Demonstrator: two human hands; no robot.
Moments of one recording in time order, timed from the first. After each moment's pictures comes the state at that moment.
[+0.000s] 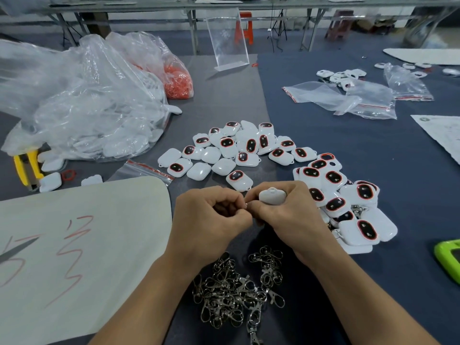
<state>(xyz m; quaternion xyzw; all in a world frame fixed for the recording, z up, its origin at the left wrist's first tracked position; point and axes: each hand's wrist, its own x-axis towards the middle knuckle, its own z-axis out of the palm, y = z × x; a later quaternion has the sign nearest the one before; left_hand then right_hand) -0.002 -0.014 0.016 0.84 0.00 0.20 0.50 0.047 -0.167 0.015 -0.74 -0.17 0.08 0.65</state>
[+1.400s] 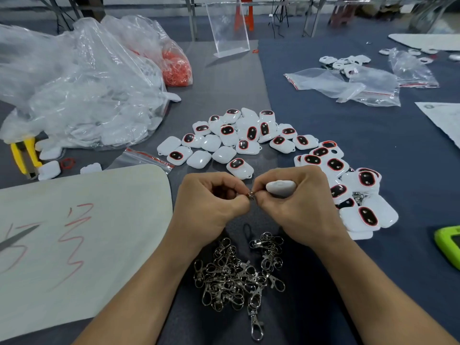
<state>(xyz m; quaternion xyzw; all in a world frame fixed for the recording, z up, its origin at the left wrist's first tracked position) 0.005 -0.014 0.013 0.77 0.02 0.12 0.62 0.040 -0.180 0.023 -0.80 -0.26 -0.07 0.53</state>
